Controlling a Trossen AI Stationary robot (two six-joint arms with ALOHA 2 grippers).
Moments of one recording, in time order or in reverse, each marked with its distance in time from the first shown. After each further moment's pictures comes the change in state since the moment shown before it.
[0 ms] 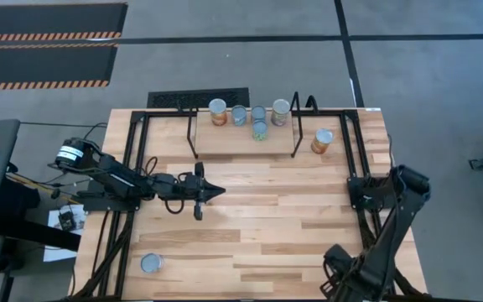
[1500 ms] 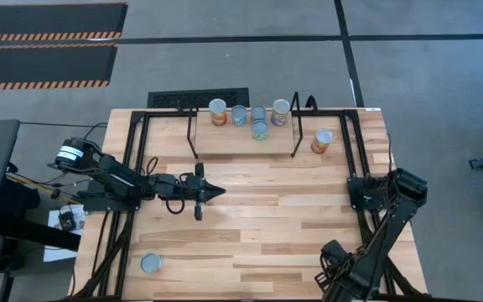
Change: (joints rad) left arm 0.000 0.000 0.000 -0.036 0.000 -0.003; right arm -0.016 0.039 -0.119 0.016 0.061 0.054
